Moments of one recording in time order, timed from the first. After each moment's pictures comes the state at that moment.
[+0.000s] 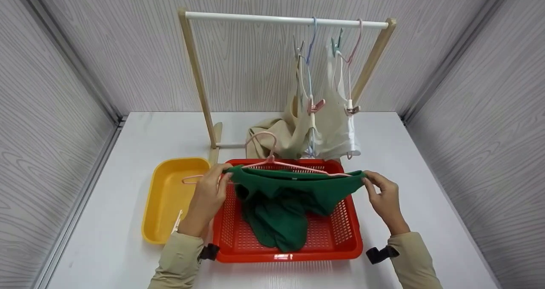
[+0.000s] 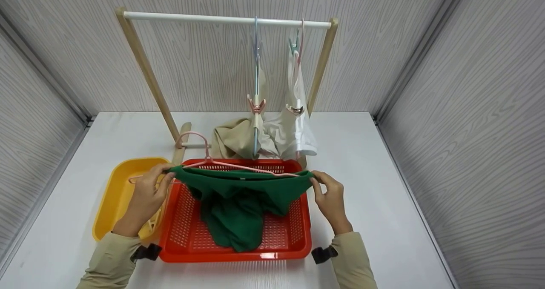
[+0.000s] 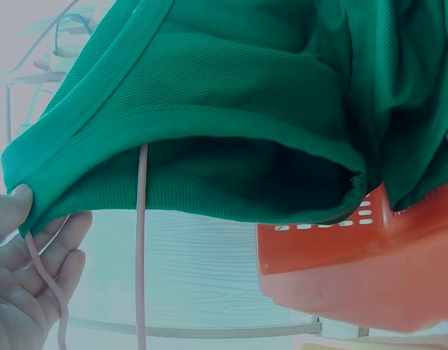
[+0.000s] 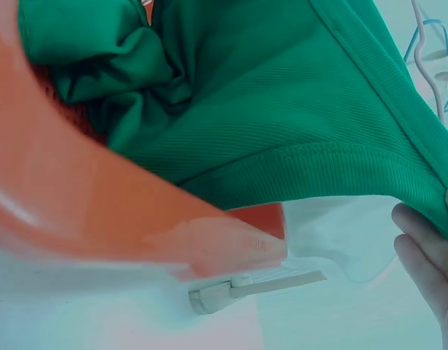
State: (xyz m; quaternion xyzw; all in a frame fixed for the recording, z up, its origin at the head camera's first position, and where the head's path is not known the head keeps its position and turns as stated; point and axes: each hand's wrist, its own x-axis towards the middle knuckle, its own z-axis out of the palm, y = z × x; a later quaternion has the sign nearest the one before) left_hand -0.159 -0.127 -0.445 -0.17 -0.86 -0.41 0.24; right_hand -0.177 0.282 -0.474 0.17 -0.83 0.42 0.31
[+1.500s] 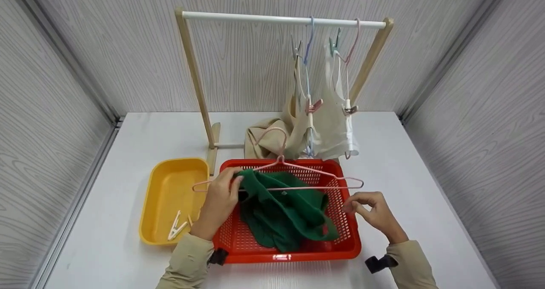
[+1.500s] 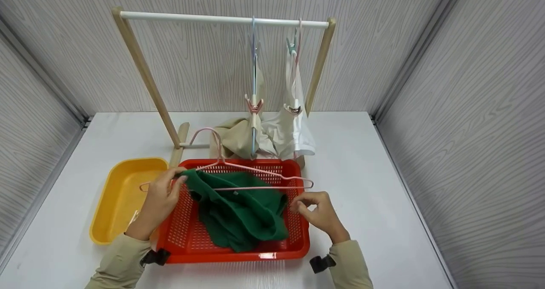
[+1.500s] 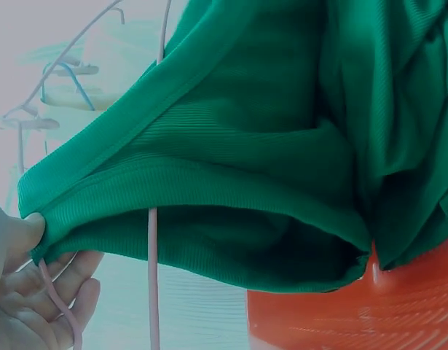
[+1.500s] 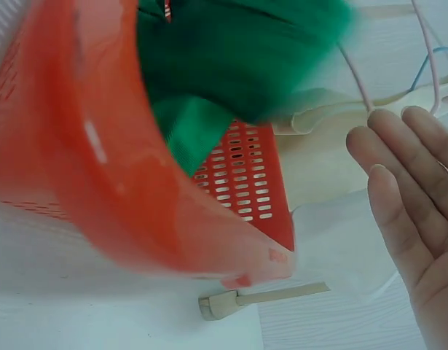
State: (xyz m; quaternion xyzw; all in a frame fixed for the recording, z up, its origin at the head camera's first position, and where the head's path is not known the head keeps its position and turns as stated) left_hand -0.157 -0.099 -0.452 -0.15 -0.86 -0.44 0.20; right_hand -0.153 0.283 -0.479 0.33 -0.77 0.54 0.08
